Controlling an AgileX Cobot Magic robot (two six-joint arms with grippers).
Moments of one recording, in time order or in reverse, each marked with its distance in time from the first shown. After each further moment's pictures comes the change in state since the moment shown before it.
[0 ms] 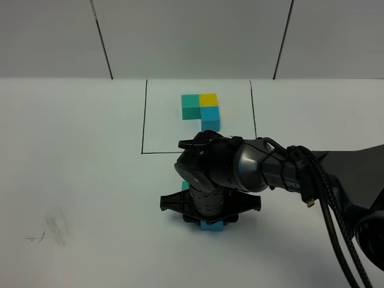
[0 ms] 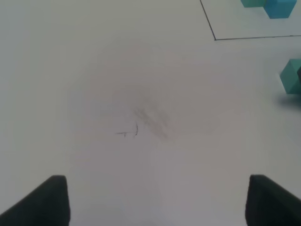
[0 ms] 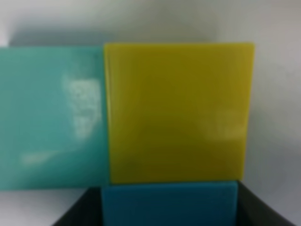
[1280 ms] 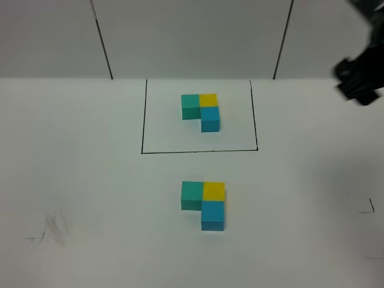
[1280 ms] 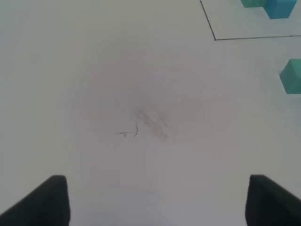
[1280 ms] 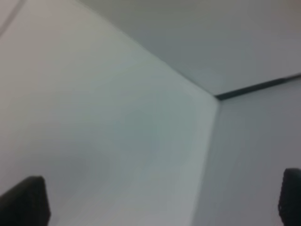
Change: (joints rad) left arm 0.000 0.000 0.000 0.000 0.000 -0.005; right arm -0.263 -0.808 0.031 -0.639 0.349 -0.877
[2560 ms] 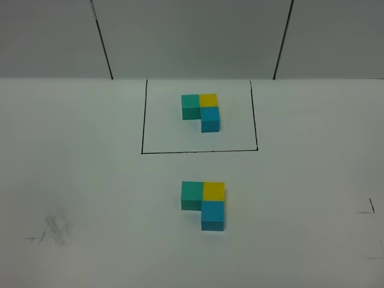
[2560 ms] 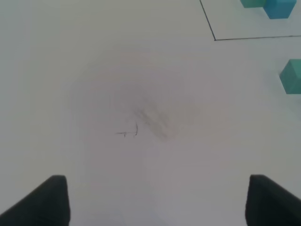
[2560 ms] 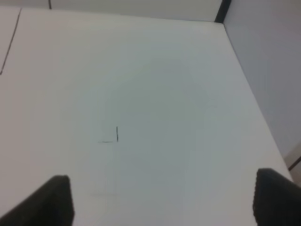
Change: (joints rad) left arm 0.000 0.000 0.000 0.000 0.000 0.000; right arm -0.723 -1.311 0.836 0.851 -0.144 -0.286
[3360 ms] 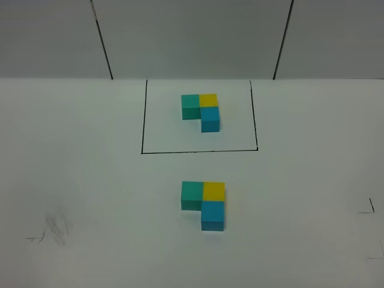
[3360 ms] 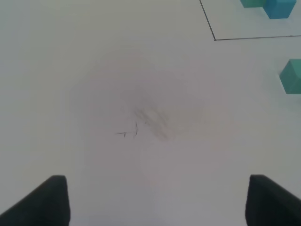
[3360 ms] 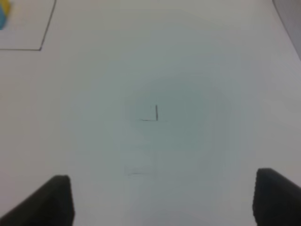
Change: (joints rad) left arm 0.000 0.000 0.000 0.000 0.000 0.000; right arm 0.093 -0.051 0.088 0.074 0.003 0.000
